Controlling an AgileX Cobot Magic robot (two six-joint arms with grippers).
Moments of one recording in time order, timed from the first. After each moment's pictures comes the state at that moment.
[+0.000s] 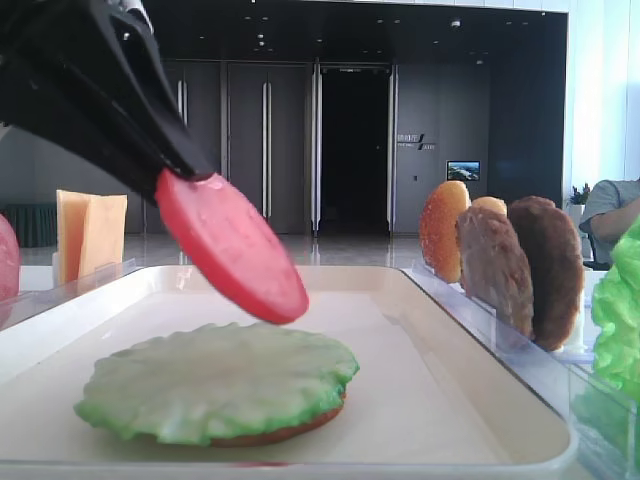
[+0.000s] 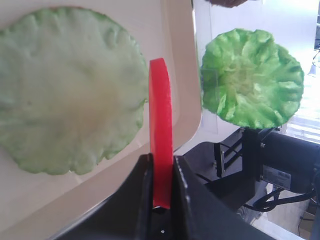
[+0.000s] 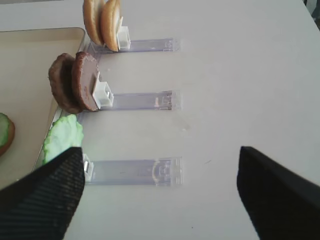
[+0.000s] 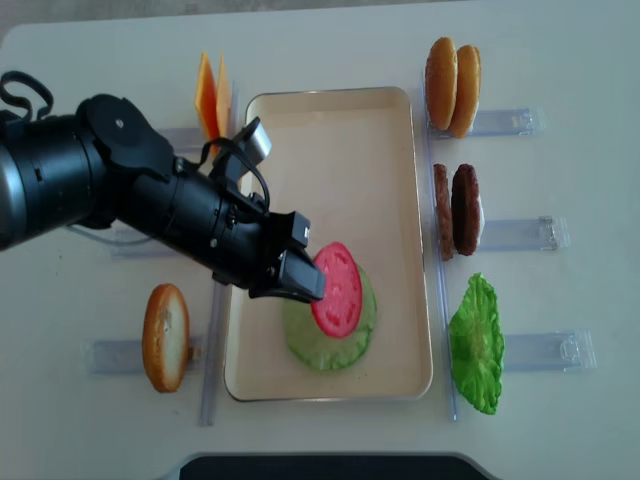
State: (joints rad) left arm -0.45 1.56 -0.79 -0.99 0.81 0.40; right arm -0.01 -0.01 -0.51 0.18 1.13 -0.08
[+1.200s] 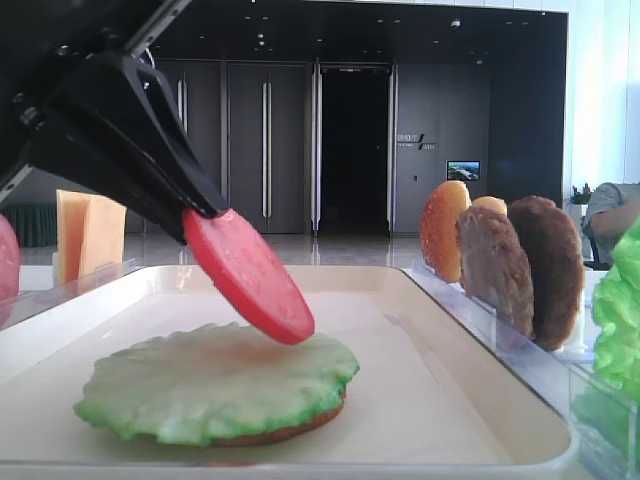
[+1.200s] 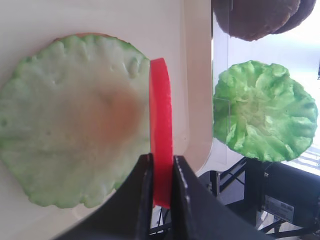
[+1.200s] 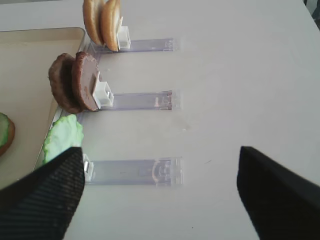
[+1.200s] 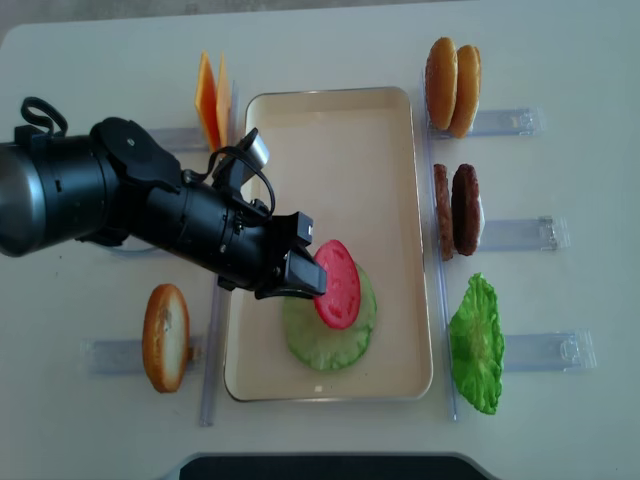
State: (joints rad) left arm -0.45 1.61 -0.77 -1.09 0.72 0.46; right arm -0.01 -0.01 -0.51 0.18 1.13 -0.08
